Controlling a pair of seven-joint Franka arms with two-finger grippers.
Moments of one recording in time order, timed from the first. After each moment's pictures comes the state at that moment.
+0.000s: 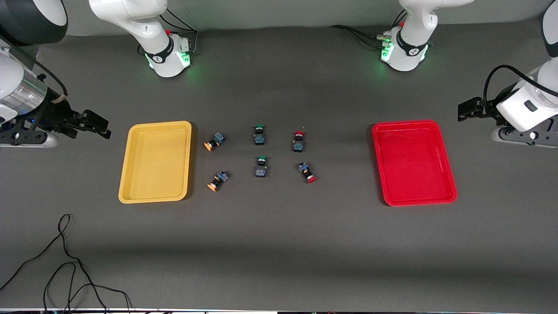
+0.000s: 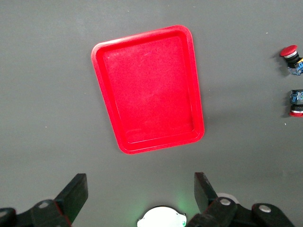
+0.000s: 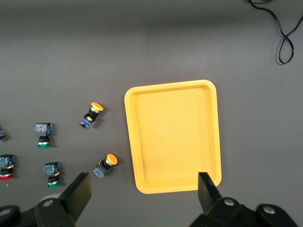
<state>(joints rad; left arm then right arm) 0.04 0.03 -0.11 -1.64 0.00 1.48 0.08 0.09 -0.04 -0.02 -1.73 0.03 1.72 0.15</state>
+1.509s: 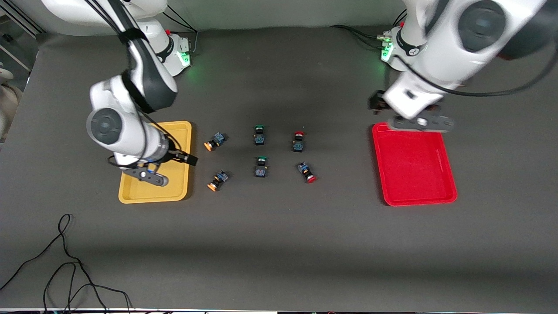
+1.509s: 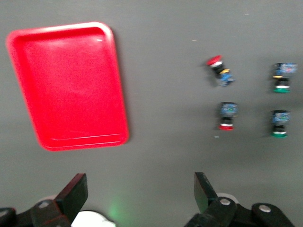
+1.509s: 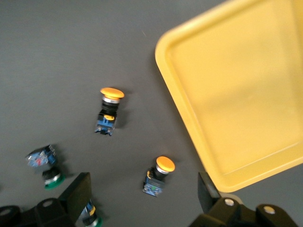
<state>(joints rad) -0.40 0.05 -0.11 -1.67 -0.06 1.60 -0.47 0.19 0.25 0.17 -1.93 0.03 2.02 0.80</state>
